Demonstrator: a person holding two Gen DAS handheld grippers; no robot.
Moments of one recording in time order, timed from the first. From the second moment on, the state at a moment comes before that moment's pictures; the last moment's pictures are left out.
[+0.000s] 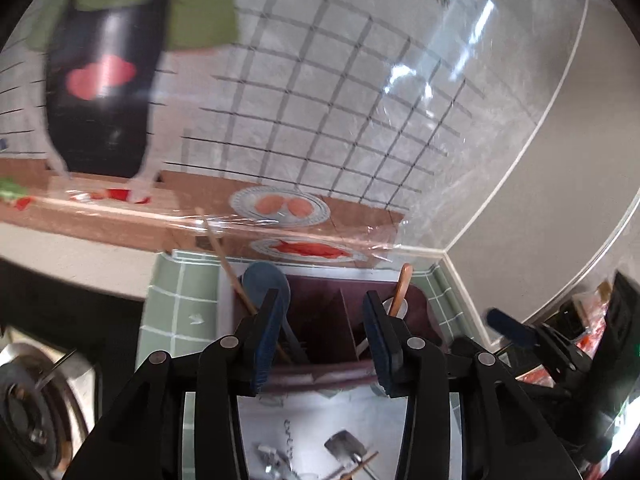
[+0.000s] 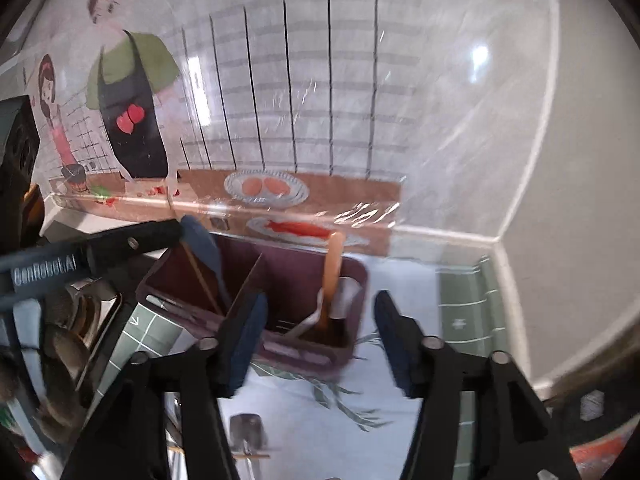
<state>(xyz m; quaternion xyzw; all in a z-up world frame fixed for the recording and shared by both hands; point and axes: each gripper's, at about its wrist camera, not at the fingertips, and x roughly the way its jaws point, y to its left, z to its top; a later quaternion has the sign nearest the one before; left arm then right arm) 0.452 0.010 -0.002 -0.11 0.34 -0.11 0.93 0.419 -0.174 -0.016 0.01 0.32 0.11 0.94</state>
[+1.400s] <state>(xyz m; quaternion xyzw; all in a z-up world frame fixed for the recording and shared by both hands) 0.324 0.032 -0.120 -0.05 0.51 -0.14 0.85 0.352 -0.122 -0.141 -0.02 0.50 0.19 0.84</state>
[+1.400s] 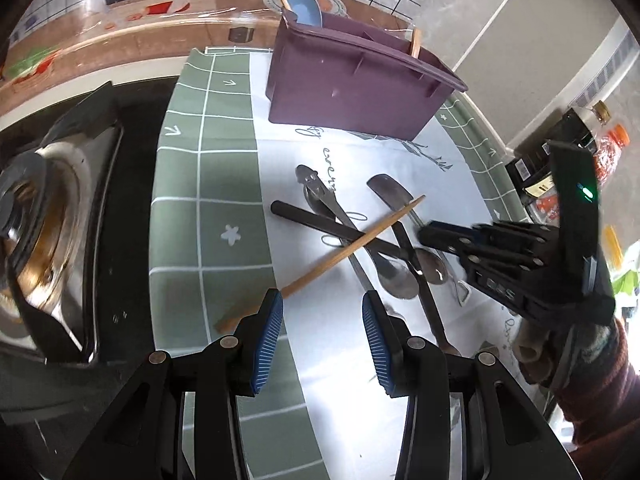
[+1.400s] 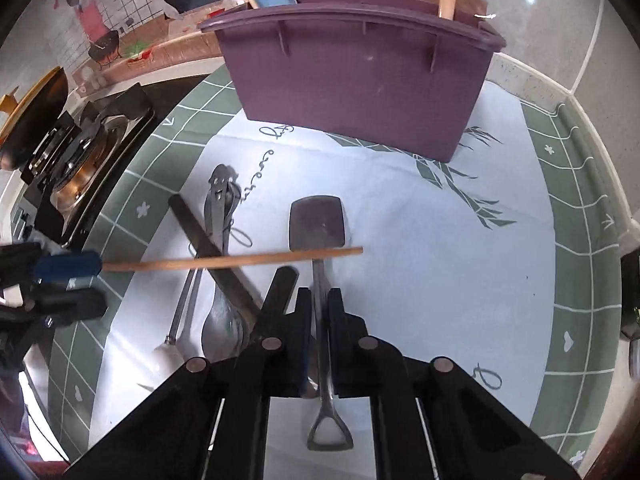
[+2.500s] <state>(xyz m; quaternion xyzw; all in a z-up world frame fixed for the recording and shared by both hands) 0.292 0.044 -0.123 -0.11 0.55 -0.09 0.82 0.384 -0.147 -0.145 -0.02 0.51 0.15 0.85</state>
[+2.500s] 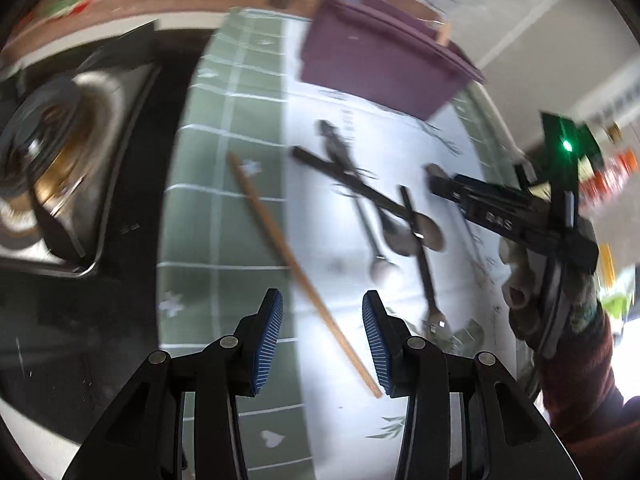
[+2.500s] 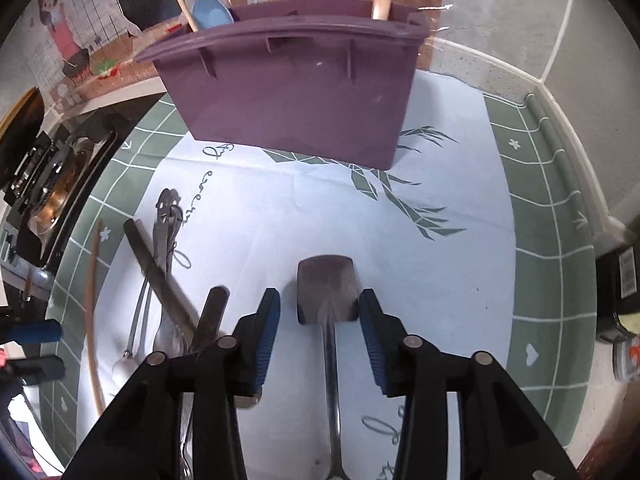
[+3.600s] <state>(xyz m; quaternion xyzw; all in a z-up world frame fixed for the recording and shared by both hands) 0.364 -0.004 -0.137 -0.01 0.58 -0.03 0.81 0.332 -0.186 -0.127 0.02 0.48 0.14 0.86</state>
